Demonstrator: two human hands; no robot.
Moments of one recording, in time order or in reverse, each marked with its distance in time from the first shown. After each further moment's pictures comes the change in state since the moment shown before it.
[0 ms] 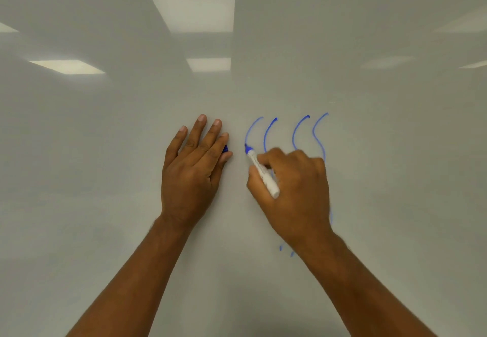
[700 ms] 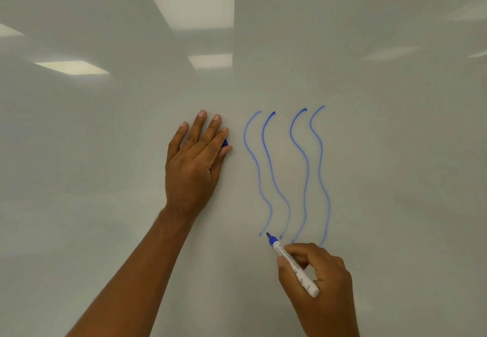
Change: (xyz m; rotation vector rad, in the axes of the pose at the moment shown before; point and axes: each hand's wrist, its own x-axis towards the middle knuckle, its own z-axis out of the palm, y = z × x) left_hand 0.003 0.003 -0.006 -0.046 -0.010 -0.006; right_hand -0.152 0.021 -0.021 0.281 -0.084 0.375
